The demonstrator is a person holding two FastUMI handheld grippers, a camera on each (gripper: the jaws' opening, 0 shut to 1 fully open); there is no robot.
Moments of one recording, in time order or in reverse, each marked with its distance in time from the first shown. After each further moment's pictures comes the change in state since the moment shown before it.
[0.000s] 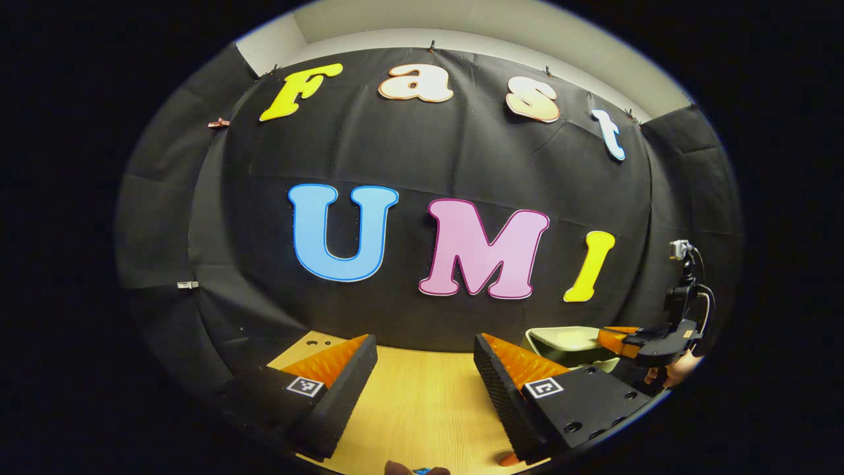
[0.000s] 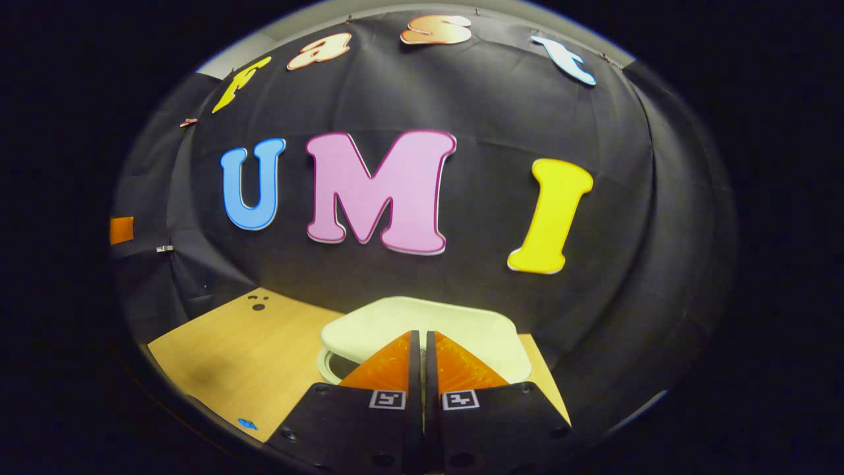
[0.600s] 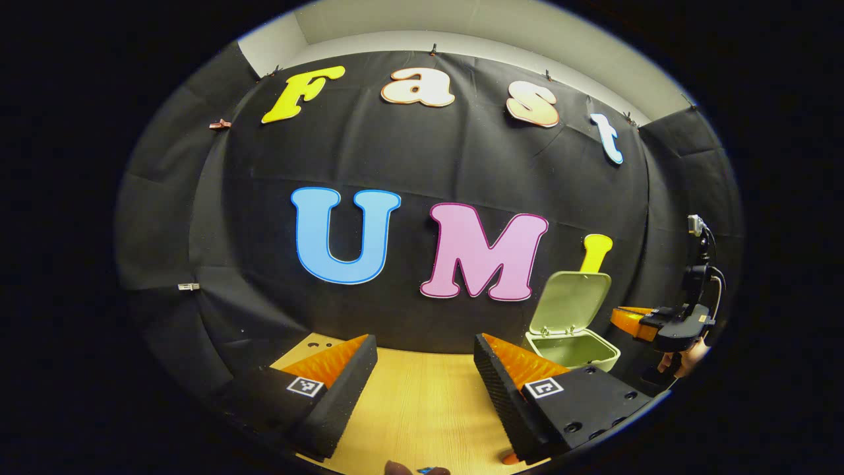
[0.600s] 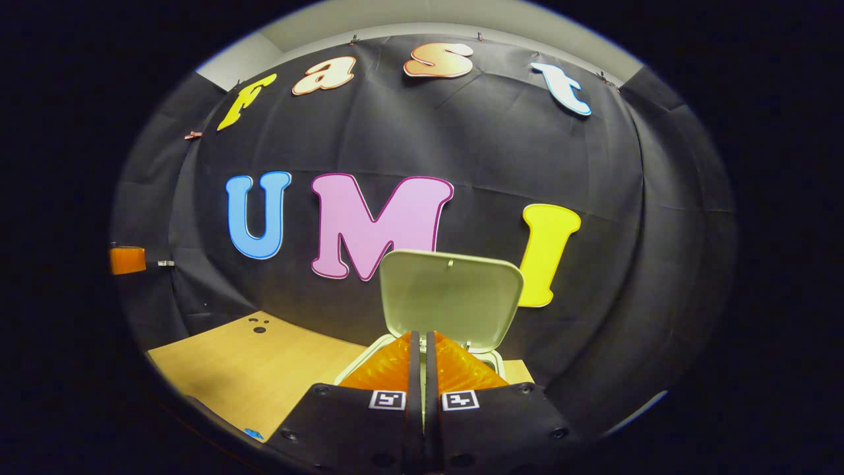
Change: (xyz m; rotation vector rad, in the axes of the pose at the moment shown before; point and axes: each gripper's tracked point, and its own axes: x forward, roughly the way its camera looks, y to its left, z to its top) left arm -0.010 0.008 0.001 -0.003 -0.006 -0.015; right arm -0.031 0.004 0.046 0.009 -0.099 -0.020
